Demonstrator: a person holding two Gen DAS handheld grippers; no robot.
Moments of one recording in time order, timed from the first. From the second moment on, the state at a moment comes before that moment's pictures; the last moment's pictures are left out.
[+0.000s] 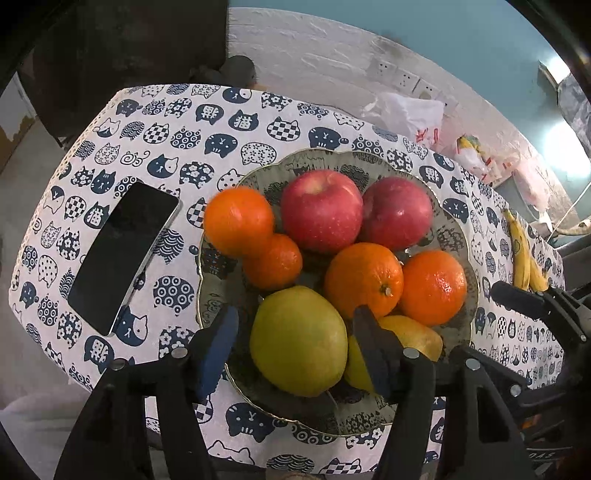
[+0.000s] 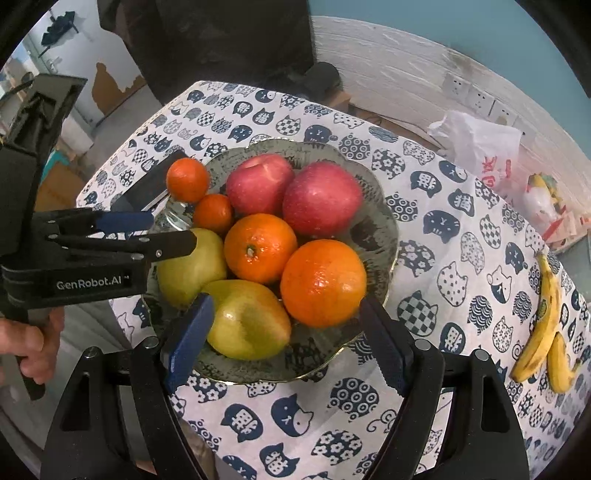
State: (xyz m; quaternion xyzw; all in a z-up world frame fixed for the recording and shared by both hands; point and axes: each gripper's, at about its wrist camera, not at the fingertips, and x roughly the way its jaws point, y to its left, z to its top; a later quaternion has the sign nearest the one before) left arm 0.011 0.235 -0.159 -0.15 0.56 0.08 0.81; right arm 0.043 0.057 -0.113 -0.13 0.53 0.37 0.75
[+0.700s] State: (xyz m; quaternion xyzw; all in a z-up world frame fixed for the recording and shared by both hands) left arm 0.017 0.194 -0.142 -0.11 0.56 0.06 0.82; right arm 0.056 0.013 -0.098 -0.12 0.51 0.33 0.78
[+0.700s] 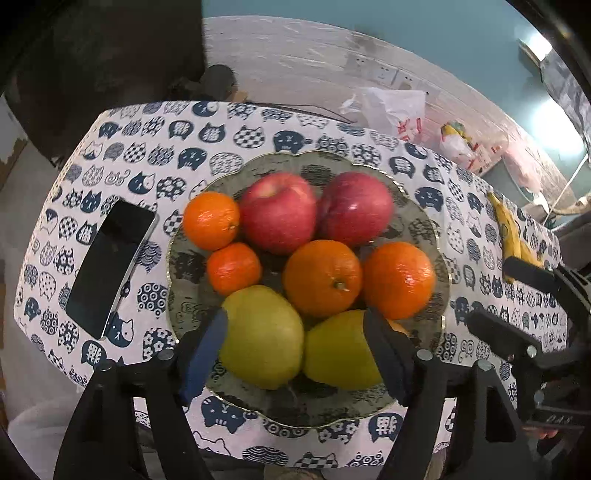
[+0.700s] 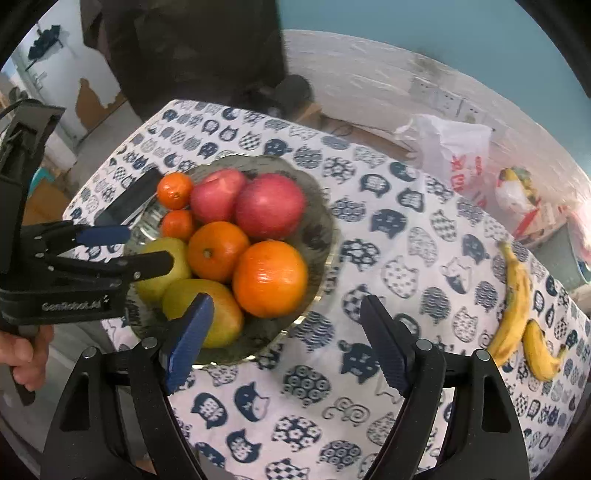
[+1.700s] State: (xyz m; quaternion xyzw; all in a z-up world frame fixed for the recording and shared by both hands) left arm 0.048 0.037 -0.115 0.01 0.57 -0.02 0.82; right arm 0.070 -0.153 -0.082 -0.07 0.51 0.23 0.83
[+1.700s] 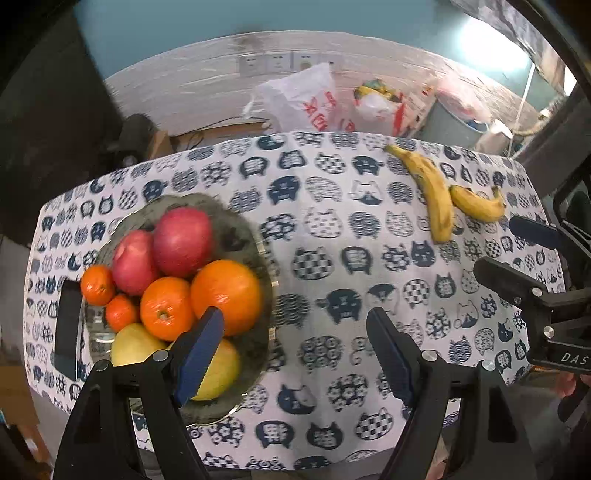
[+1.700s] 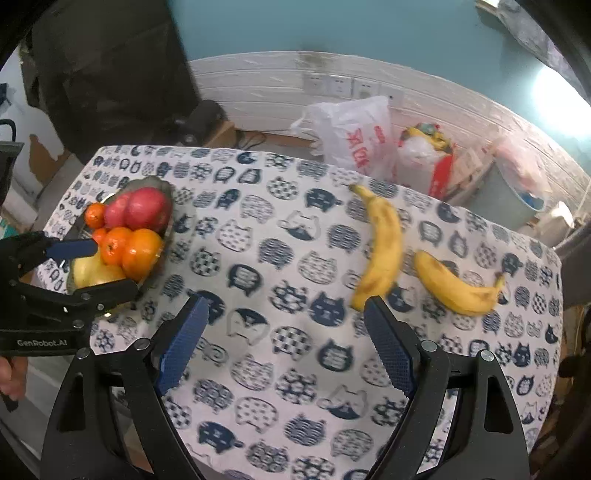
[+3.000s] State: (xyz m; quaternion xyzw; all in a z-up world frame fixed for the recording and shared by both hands) left arm 0.175 -0.103 -0.186 0.10 0.60 -0.17 0.77; right arm 0.183 -0.269 -0.200 -0.32 0.57 0.28 0.71
